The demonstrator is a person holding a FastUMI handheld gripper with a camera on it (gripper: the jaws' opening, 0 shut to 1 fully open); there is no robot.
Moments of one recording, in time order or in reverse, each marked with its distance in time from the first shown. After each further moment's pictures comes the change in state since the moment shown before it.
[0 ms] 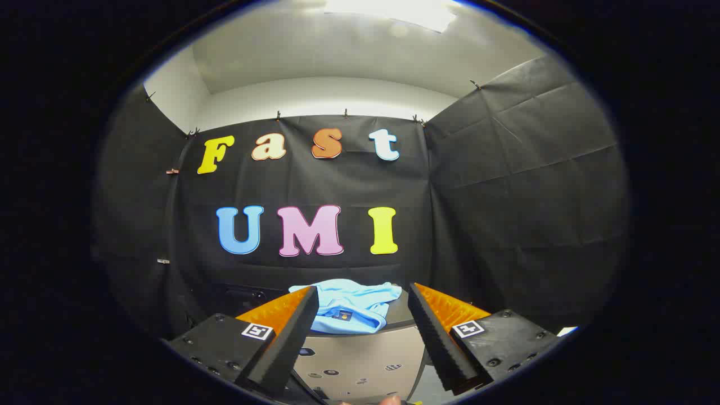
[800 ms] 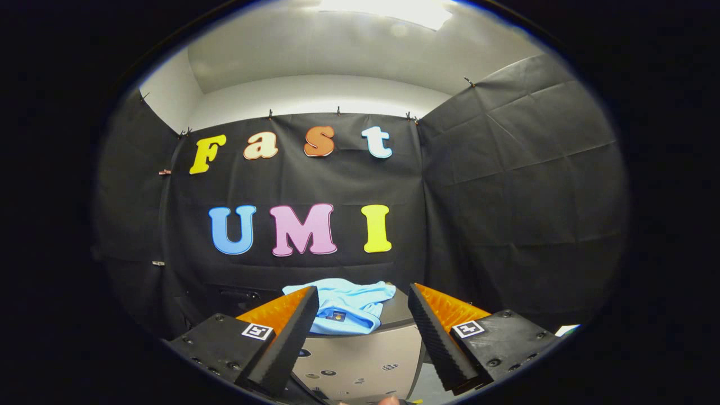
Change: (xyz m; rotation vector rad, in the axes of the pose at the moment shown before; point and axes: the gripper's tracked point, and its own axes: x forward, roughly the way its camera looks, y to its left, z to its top) arm 0.007 -0.004 -0.006 0.013 0.033 -0.030
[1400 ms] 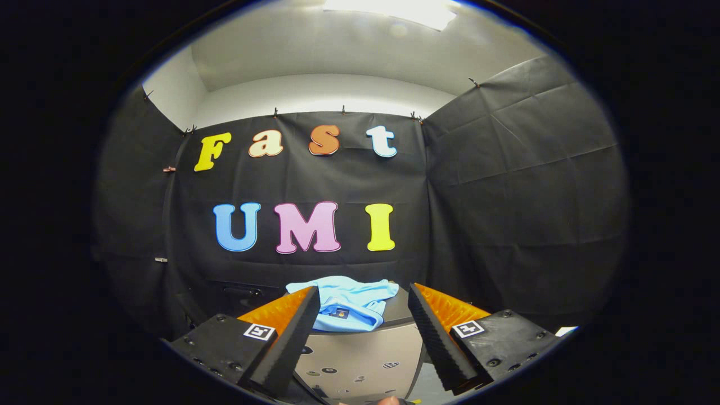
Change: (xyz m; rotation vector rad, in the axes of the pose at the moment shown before) arm -0.004 0.003 0.000 -0.006 -0.002 0.013
